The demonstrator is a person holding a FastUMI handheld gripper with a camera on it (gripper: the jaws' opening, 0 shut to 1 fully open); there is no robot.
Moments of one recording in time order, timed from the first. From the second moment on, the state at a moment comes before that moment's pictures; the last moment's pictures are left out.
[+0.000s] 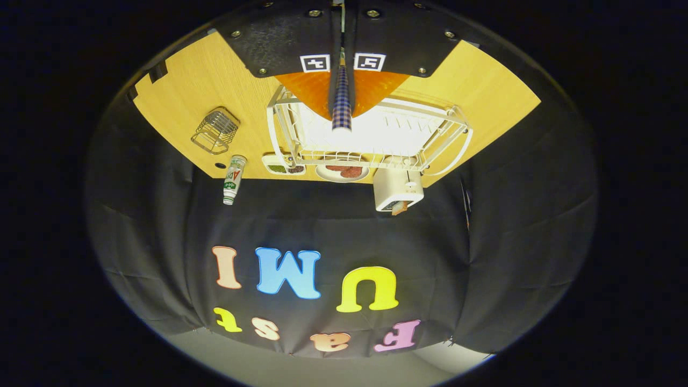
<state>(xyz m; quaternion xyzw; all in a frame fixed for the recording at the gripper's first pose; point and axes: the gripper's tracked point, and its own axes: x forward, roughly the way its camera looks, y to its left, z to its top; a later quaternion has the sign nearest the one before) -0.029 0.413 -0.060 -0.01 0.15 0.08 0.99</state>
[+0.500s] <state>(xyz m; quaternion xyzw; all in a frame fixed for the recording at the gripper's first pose) -0.012 0.404 -0.103 0.03 0.19 0.05 0.98</state>
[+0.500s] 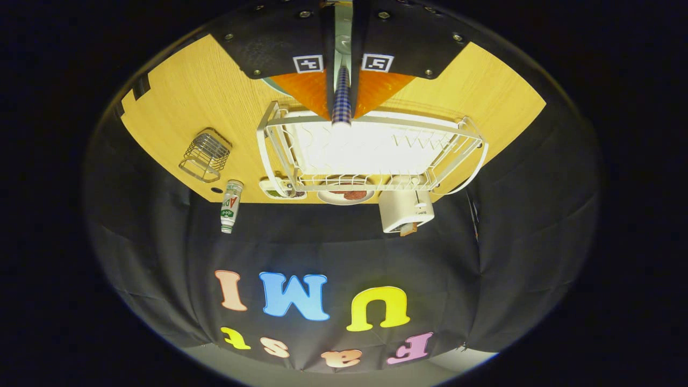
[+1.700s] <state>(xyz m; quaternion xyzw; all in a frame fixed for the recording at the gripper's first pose) 0.018 0.329 0.123 0.02 0.00 0.01 1.00</state>
